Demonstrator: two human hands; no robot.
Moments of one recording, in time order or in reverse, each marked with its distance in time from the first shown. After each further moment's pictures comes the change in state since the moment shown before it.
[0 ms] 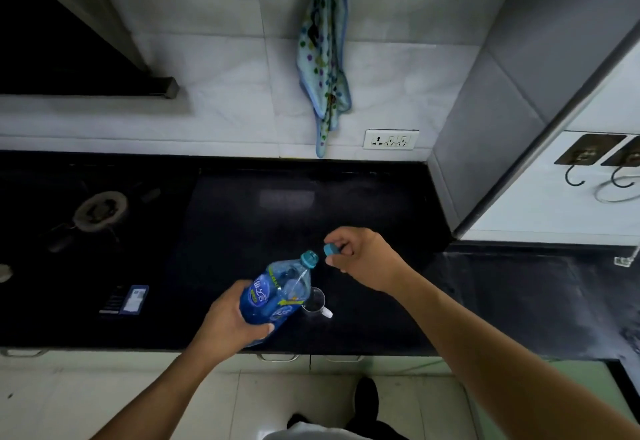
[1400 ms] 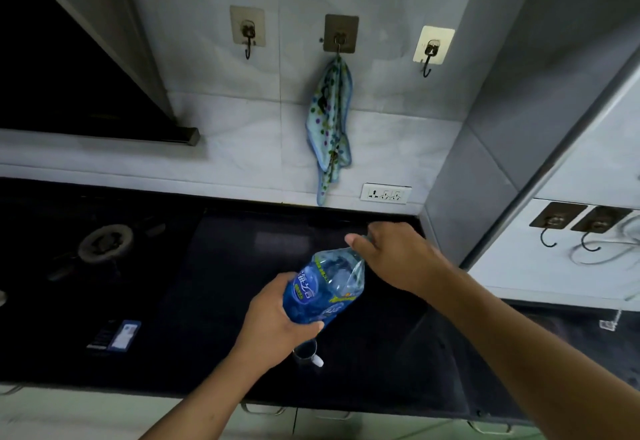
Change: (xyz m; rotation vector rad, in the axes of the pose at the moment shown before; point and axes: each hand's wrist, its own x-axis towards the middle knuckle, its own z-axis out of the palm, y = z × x) left_hand -0.019 0.136 0.003 -0.301 0.098 0.280; right_hand -0.026 -0.087 -0.087 -0.557 0.249 -0.117
